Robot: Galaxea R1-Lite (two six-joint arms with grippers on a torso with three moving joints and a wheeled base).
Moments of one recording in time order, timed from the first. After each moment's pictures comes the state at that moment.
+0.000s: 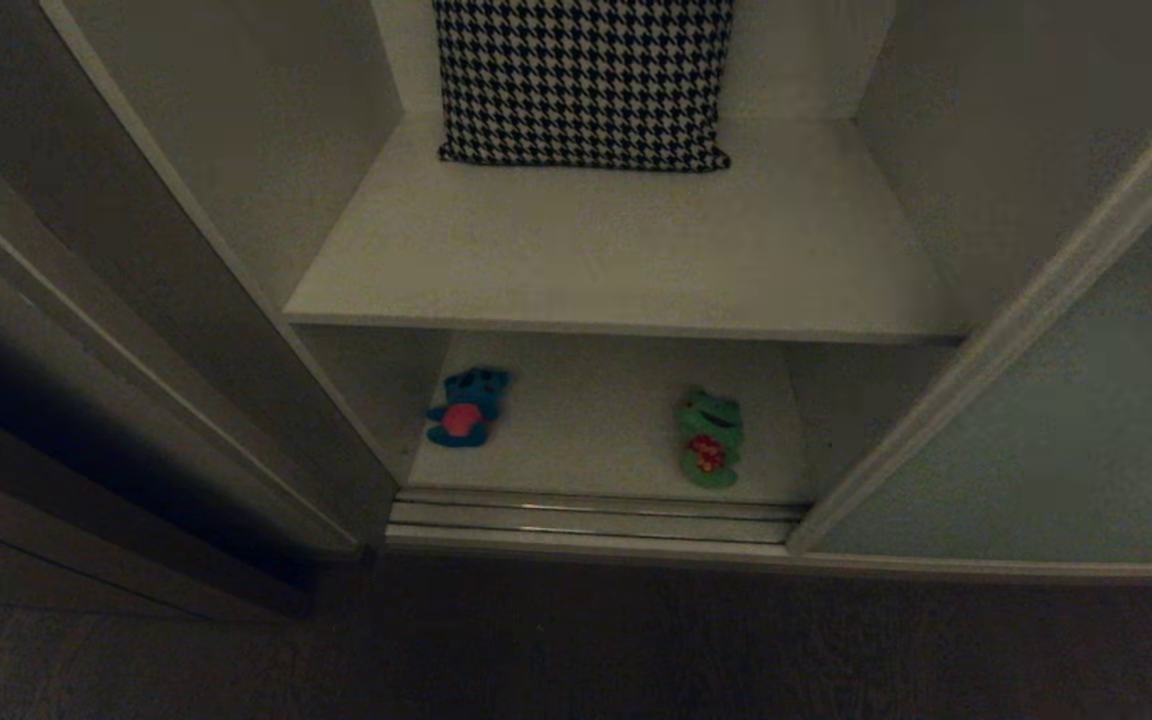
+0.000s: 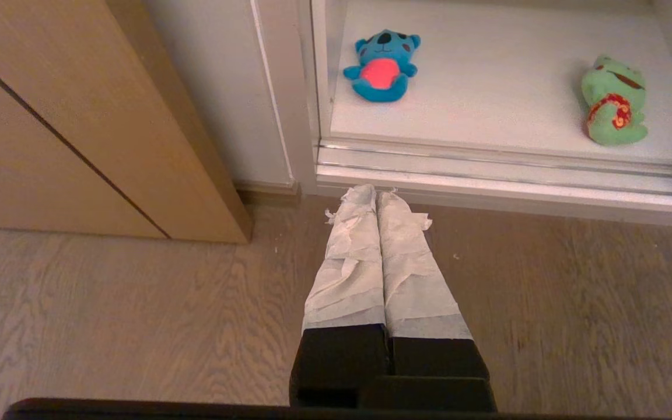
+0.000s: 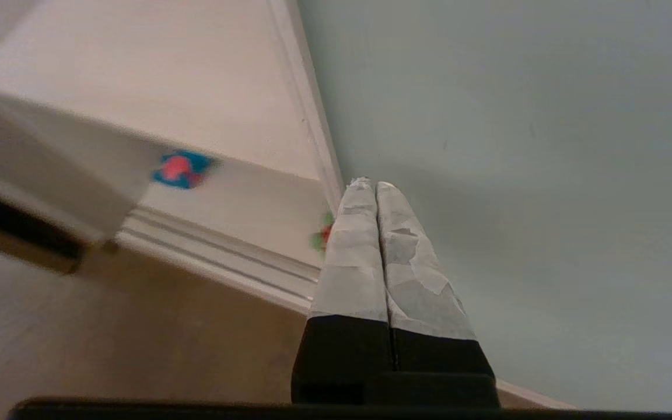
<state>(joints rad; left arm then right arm) -0.01 0.00 0.00 0.00 0.00 -0.01 -0.31 1.16 -1.27 0.10 0.63 0.00</state>
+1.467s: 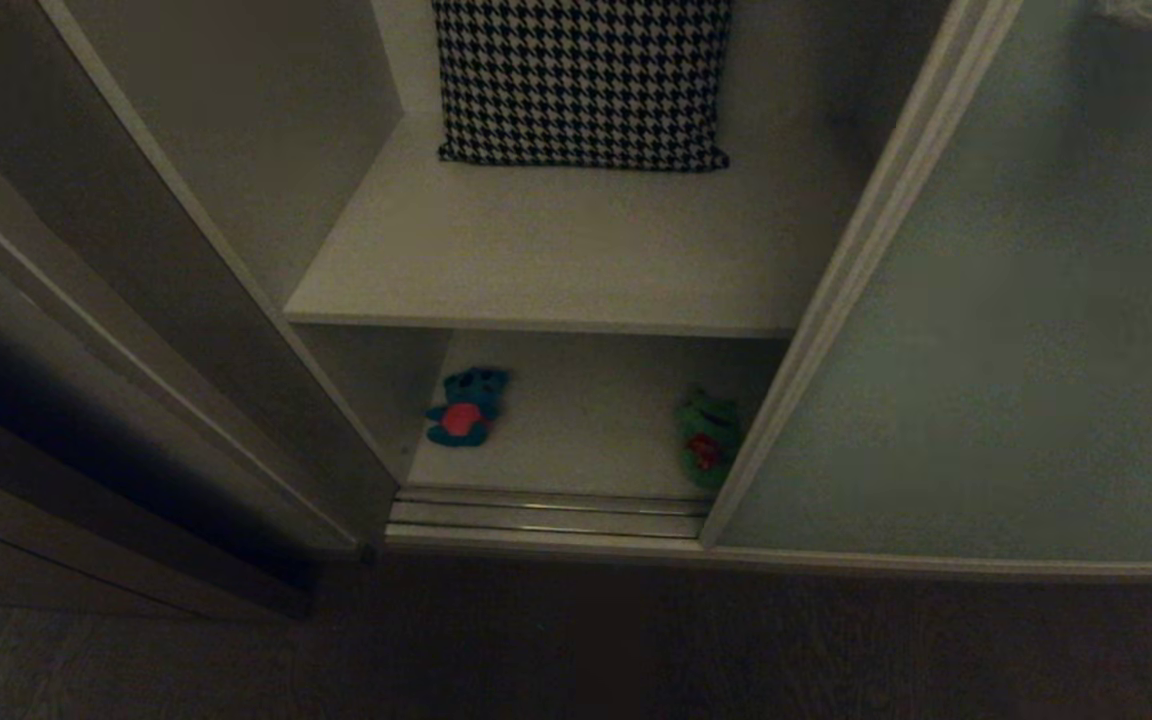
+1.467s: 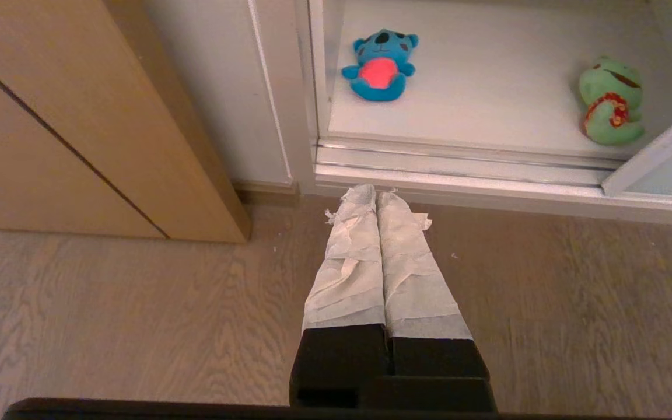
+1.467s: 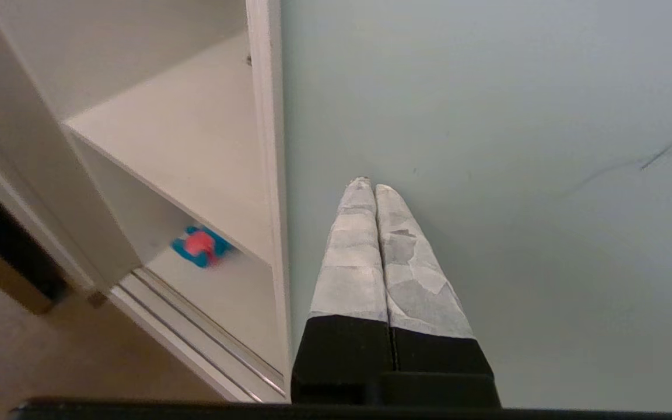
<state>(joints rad) -0.01 0.00 0.00 0.00 0.00 -0.01 0.33 1.24 -1.35 -0.17 0.15 -0.21</state>
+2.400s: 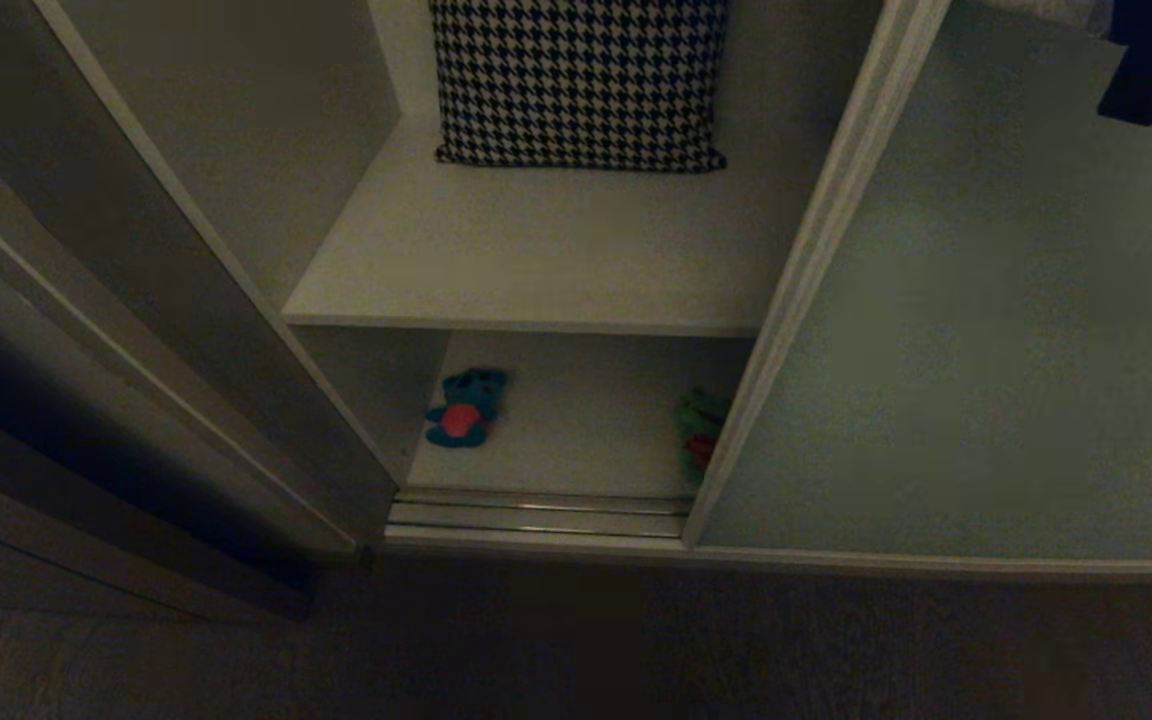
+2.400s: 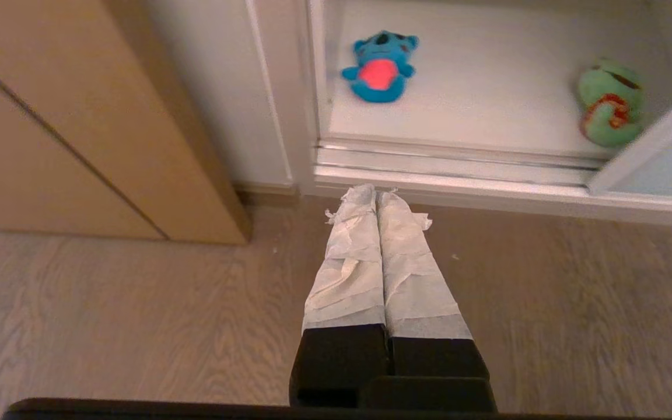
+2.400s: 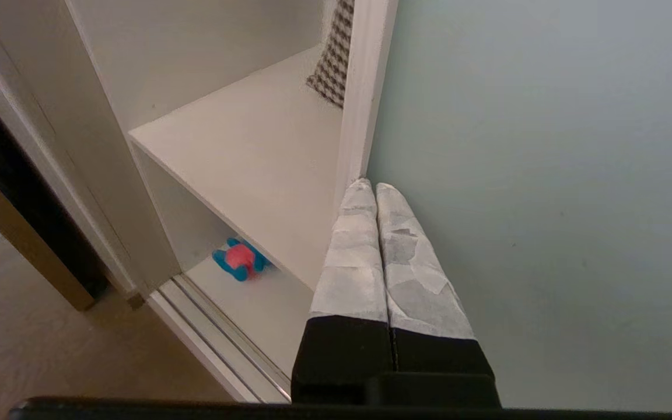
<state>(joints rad) -0.01 0.00 0.00 0.00 0.00 -0.01 0.56 1.38 -1.46 -0.16 0.08 -0.27</state>
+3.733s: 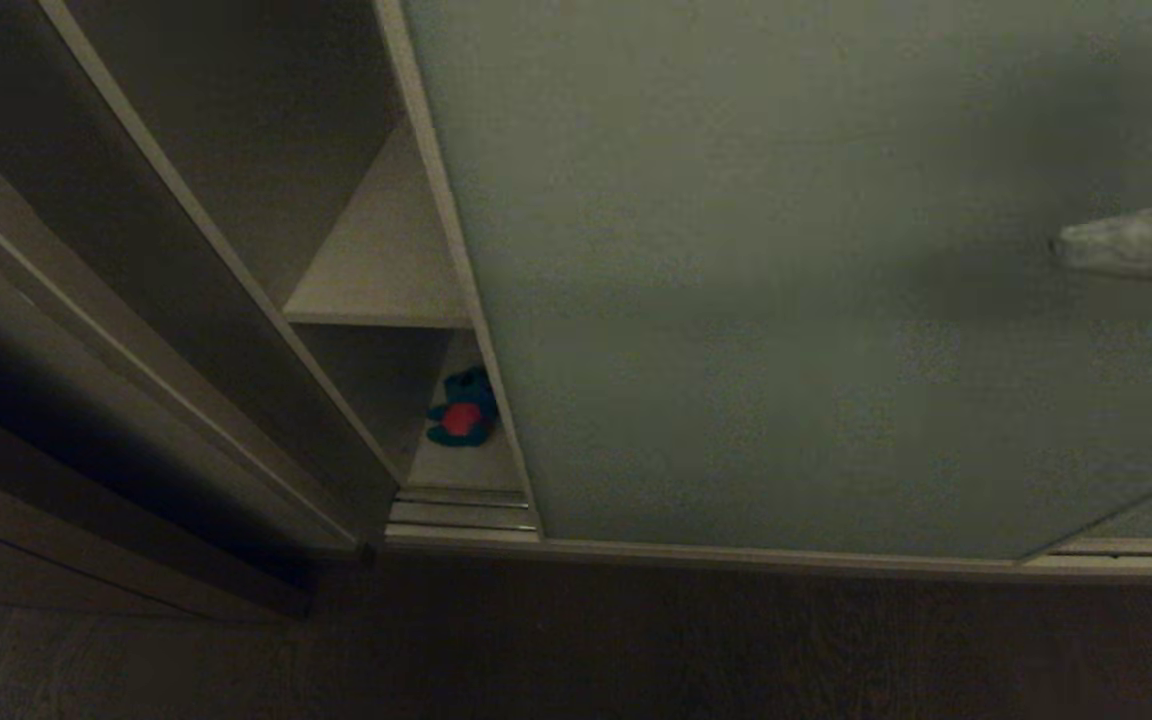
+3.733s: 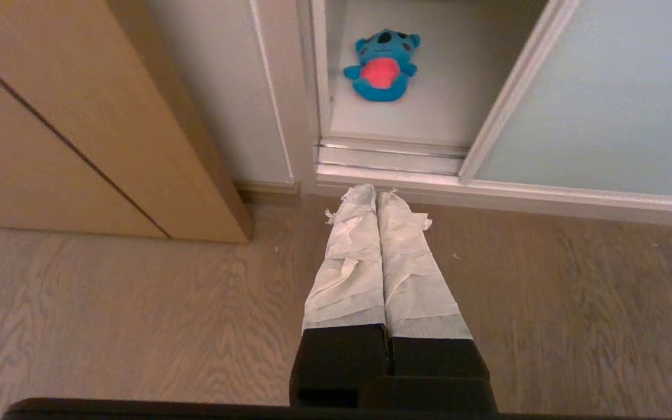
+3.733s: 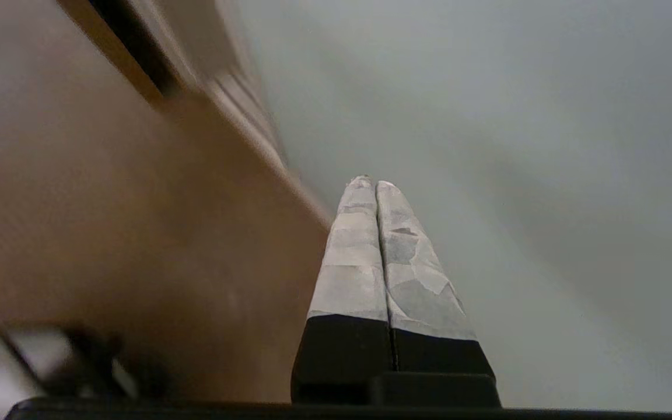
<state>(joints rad) -0.01 0.00 0.00 0.00 0.00 -0.01 0.57 1.18 -1.47 0.51 0.04 -0.27</state>
